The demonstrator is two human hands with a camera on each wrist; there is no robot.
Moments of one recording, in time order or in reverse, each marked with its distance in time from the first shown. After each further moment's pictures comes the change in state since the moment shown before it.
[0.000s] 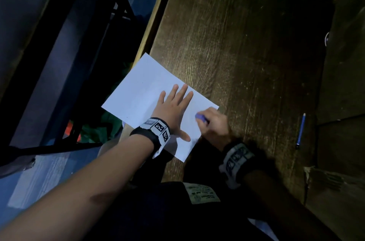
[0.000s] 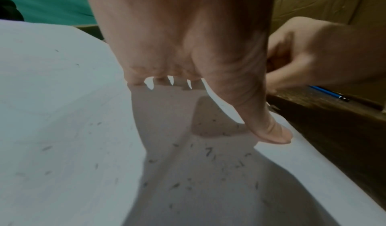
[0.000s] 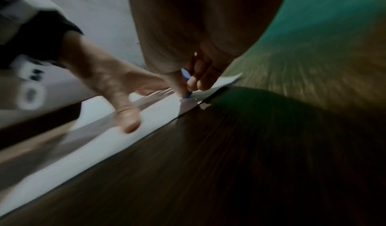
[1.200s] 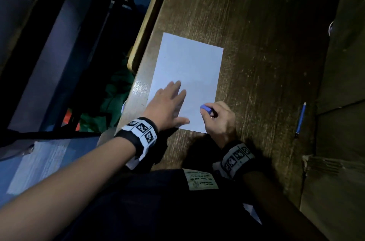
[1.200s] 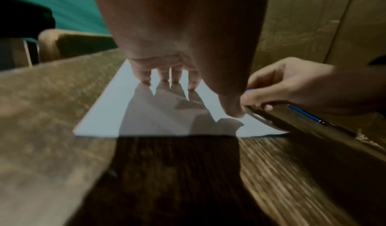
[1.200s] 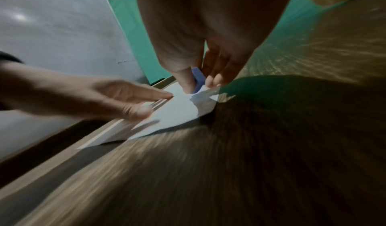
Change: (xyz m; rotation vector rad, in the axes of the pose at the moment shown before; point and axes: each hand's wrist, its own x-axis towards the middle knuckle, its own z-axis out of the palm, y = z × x) left_hand -0.037 -0.002 0.014 -0.269 0.167 0.044; right_hand -0.034 0.000 0.000 0.131 0.206 0.187
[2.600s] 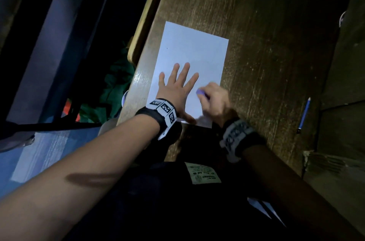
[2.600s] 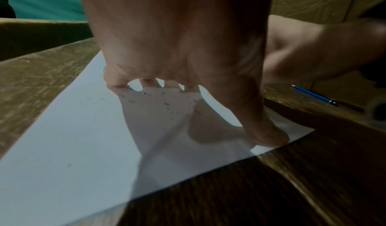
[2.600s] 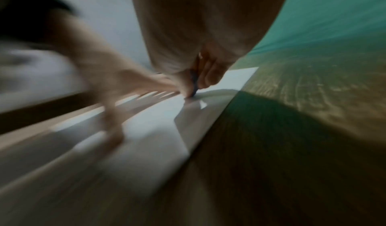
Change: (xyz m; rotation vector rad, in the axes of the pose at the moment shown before) left_hand 0.038 0.017 0.002 0.264 -0.223 -0.153; right_hand 0.048 -0.010 0.007 -0.181 -0.257 -0.227
